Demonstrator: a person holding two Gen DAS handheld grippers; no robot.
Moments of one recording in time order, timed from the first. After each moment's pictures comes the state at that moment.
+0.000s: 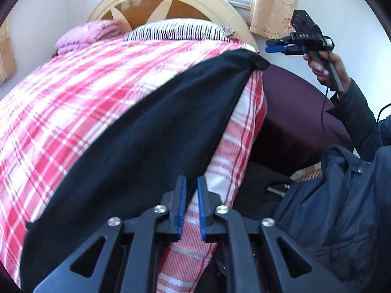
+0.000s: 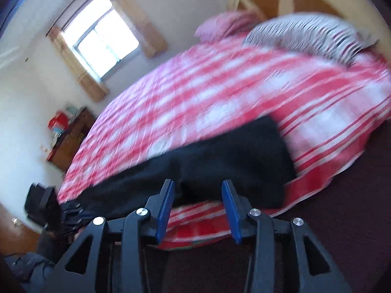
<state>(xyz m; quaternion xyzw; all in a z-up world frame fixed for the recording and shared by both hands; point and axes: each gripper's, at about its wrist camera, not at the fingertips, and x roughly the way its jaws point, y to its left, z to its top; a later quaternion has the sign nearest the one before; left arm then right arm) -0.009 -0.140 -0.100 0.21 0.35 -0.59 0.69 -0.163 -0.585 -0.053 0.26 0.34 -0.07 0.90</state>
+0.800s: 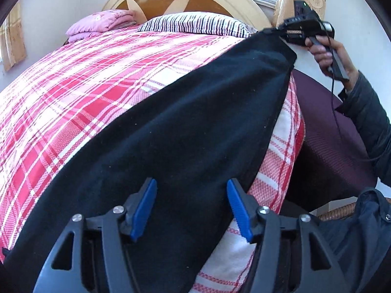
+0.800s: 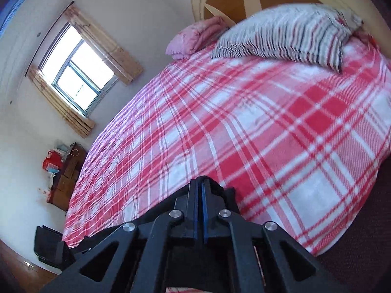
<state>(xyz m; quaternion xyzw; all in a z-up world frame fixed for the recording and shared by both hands) 0.010 -0.208 -0.141 0.20 0.38 -0.55 0.72 -0.079 -0.670 -0.065 0.31 0.33 -0.10 0.89</state>
